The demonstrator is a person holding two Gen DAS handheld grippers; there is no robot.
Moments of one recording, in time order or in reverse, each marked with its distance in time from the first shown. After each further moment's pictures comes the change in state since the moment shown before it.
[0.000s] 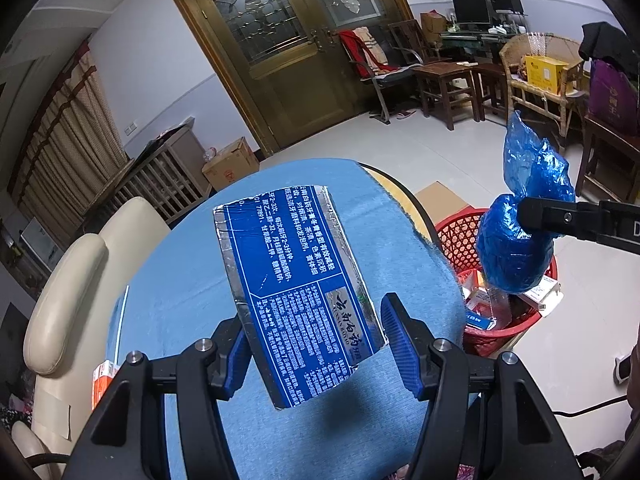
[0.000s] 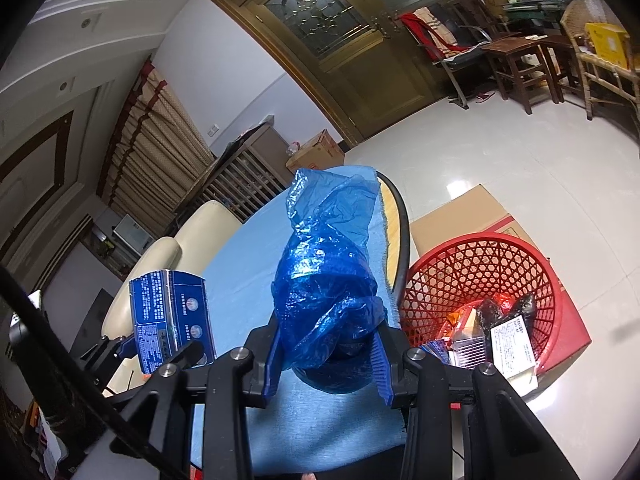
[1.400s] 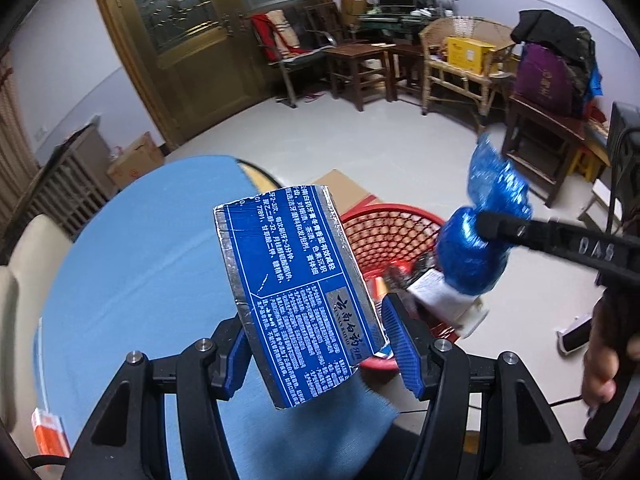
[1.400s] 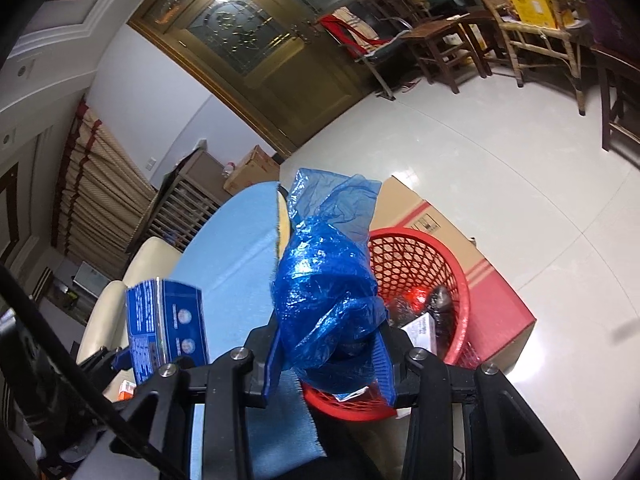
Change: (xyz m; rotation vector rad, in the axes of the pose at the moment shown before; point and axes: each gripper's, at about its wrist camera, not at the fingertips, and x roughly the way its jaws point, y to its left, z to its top) left arm 0.045 -0.077 0.040 0.087 0.070 -0.349; right arm -0.020 -0.089 -0.001 0.190 -0.030 -0.179
